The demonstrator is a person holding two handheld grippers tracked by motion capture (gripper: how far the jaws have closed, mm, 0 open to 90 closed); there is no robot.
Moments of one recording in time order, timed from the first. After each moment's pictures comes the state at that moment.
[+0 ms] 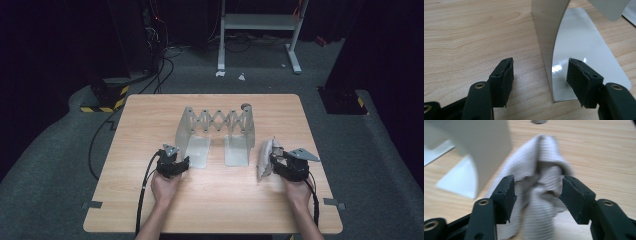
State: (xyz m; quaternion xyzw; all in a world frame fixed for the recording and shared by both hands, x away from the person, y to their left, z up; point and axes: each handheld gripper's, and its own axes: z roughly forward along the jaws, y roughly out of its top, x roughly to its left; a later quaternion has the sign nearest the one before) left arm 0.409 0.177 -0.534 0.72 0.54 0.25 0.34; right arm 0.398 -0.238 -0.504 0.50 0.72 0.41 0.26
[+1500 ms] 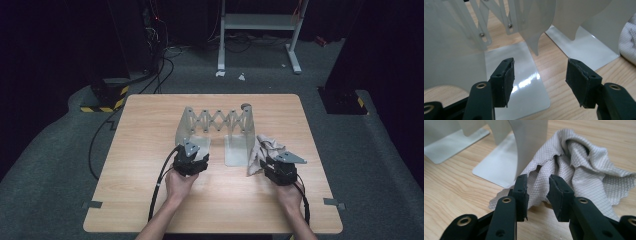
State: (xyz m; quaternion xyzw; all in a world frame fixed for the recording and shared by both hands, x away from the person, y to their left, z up) left arm 0.396 0.113 -0.478 0.75 0.47 0.26 0.39; right arm 0.391 -0.208 -0.504 0.45 0.76 0.41 0.22
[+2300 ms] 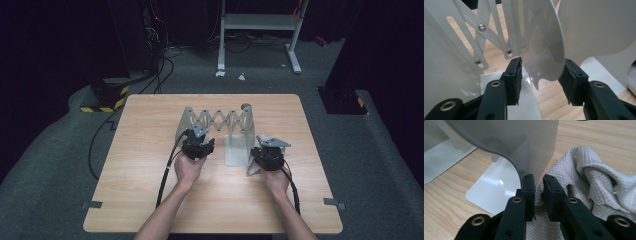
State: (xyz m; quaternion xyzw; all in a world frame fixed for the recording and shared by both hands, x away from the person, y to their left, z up) left arm 0.440 0.093 -0.462 0.74 0.49 0.25 0.38; right arm 0.438 -0.174 -0.504 0.46 0.77 0.39 0.21
